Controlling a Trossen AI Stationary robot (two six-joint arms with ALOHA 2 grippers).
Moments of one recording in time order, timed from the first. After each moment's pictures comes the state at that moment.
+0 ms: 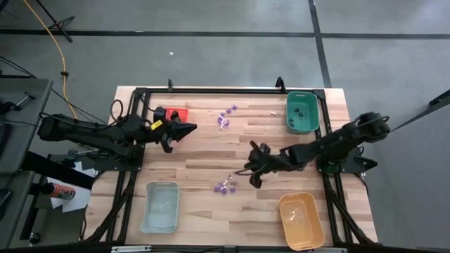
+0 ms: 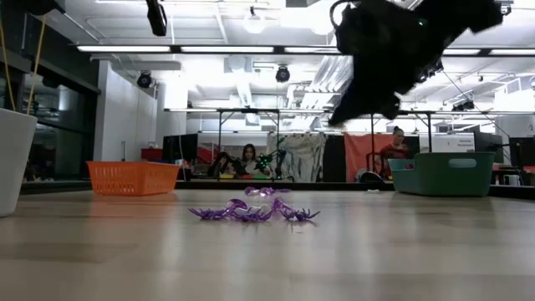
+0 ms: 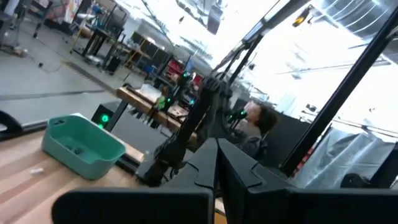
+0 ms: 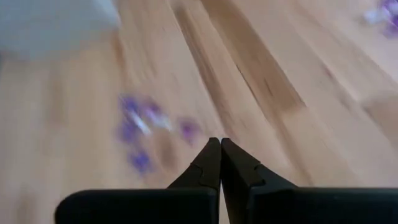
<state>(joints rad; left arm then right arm) -0.06 0.84 0.52 0.55 -0.18 -0.55 0.27 1.50 0.78 -0.01 0.29 0.57</state>
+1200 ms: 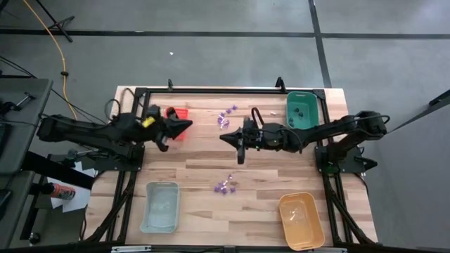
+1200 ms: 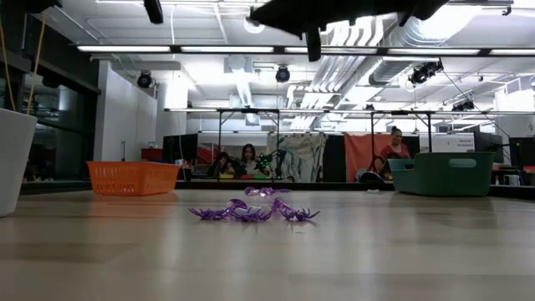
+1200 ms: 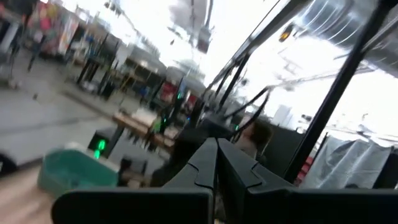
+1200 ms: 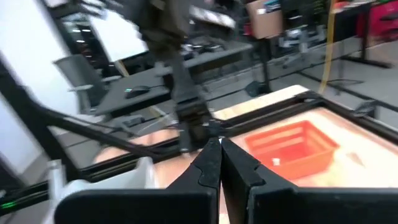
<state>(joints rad) -0.06 0.80 0.52 0.61 -0.19 -0.46 0.06 1.53 0.91 0.55 0.19 0.28</state>
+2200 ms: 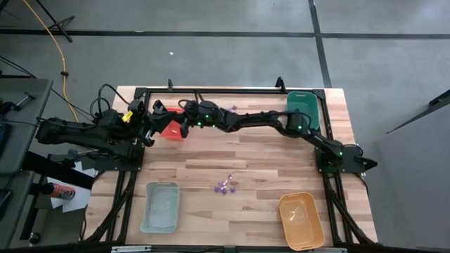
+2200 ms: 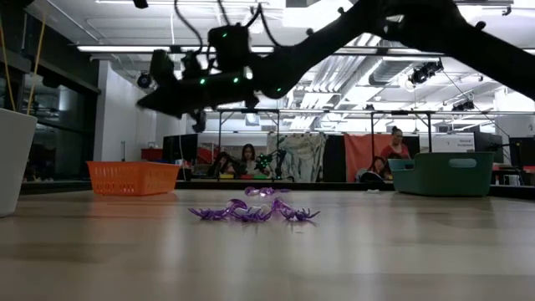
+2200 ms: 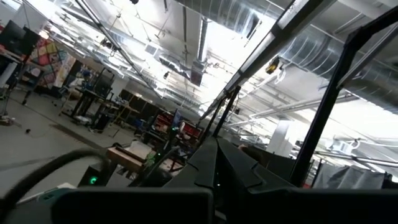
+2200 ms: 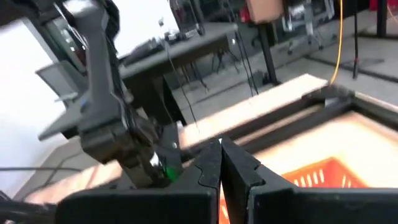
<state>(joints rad) -0.06 0.65 0.52 0.61 -0.22 -0.41 -0.20 2.49 1.97 0.44 -0.09 0.36</state>
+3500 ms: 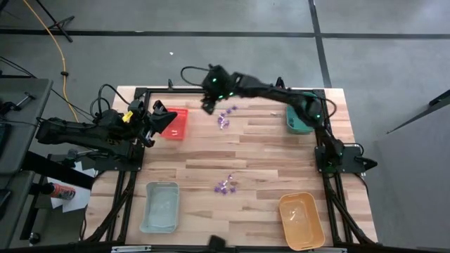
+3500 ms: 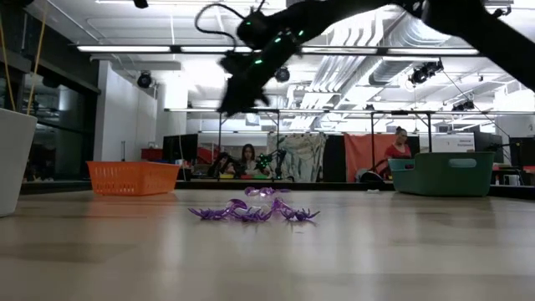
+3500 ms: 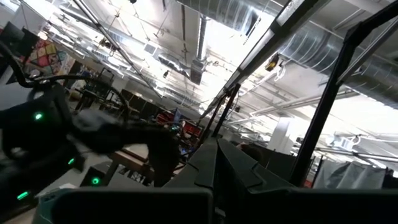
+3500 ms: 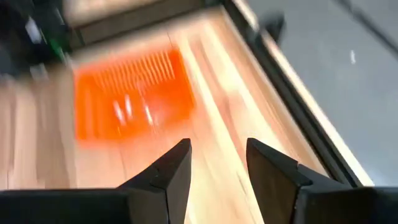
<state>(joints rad) -0.06 0.65 0.52 0.60 -0.21 -0.40 -0.39 2.23 2.11 -0.64 -0.11 0.01</state>
